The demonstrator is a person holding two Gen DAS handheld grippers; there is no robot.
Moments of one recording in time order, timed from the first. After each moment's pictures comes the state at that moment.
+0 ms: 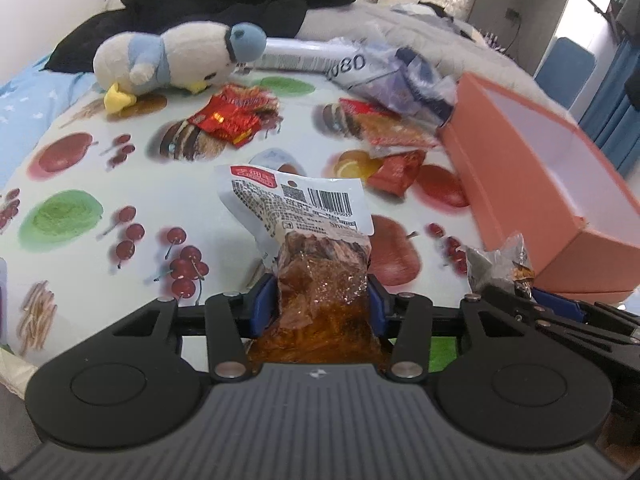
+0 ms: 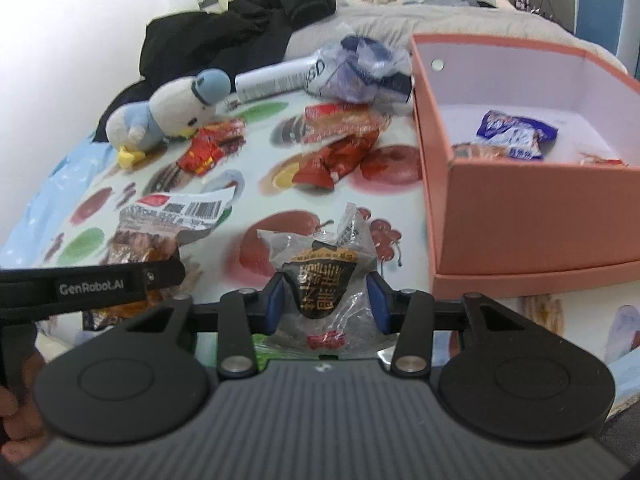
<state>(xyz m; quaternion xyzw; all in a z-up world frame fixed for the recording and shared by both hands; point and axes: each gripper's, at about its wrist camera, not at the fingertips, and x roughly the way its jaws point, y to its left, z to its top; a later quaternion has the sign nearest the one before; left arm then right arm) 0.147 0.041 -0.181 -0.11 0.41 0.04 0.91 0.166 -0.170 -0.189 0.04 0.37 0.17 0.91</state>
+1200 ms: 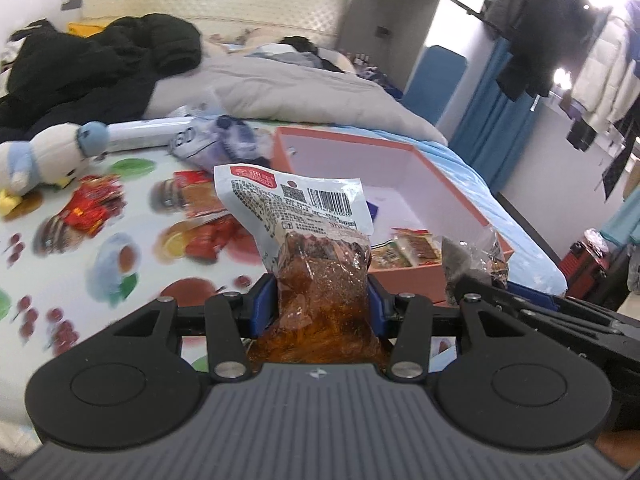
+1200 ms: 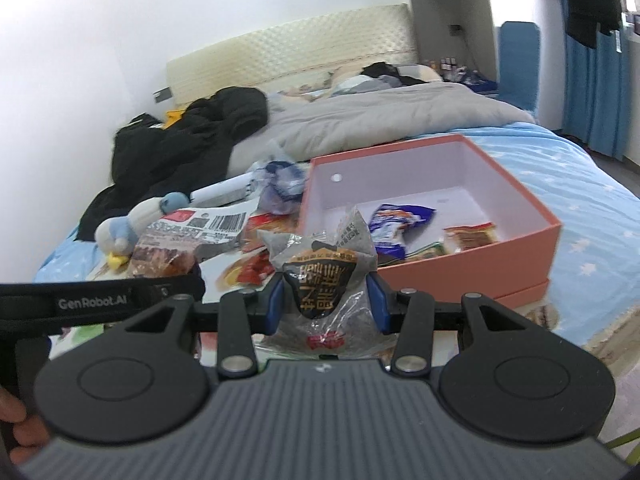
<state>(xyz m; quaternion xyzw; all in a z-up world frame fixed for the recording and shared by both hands) 0.122 -0.079 -0.074 -0.09 0.34 -0.13 0.93 0.094 -0.278 -0.085 0.09 0.27 0.08 0.95</state>
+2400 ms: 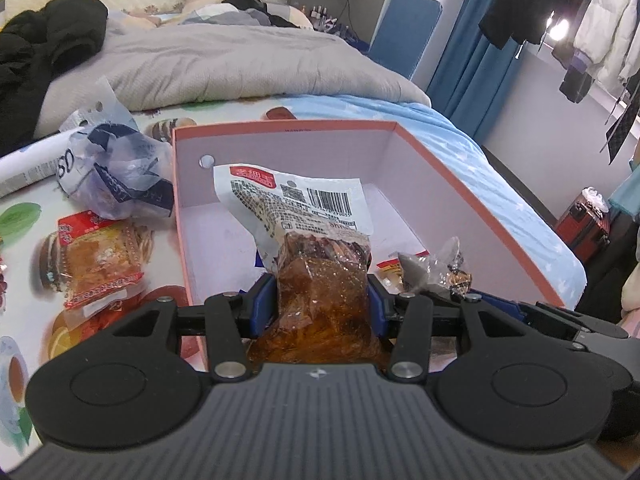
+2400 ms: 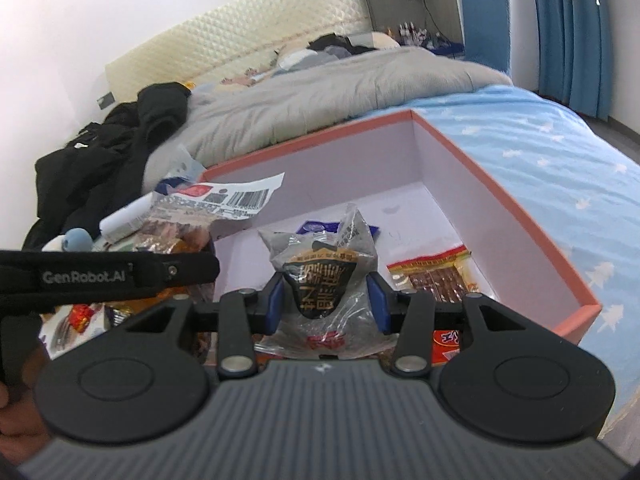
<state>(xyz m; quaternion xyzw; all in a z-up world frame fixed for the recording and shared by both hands) 0.347 -0.181 -0.130 -0.04 0.40 -0.19 0.90 0.261 -0.354 -0.147 0.13 0.32 0.04 0.94</state>
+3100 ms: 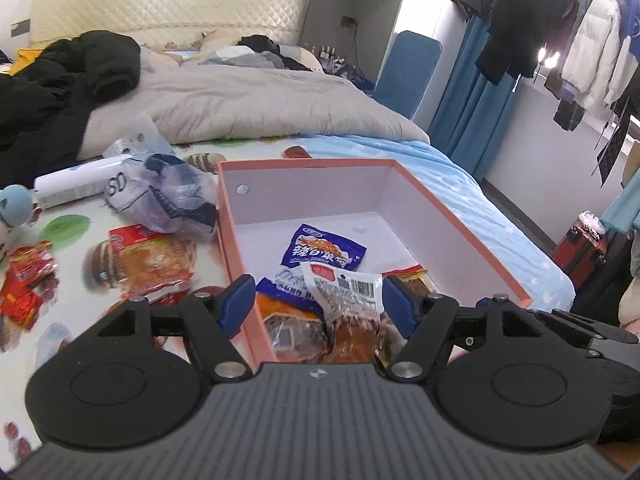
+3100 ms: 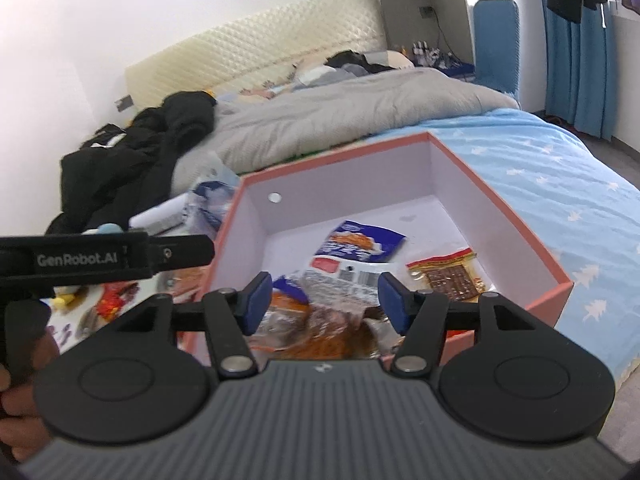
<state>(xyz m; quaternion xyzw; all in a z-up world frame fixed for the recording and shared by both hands) 0.260 -0.129 -0.078 -0.05 0.34 -0.17 0.92 0.203 -0.328 -0.106 0.11 0.29 0.06 0.95</state>
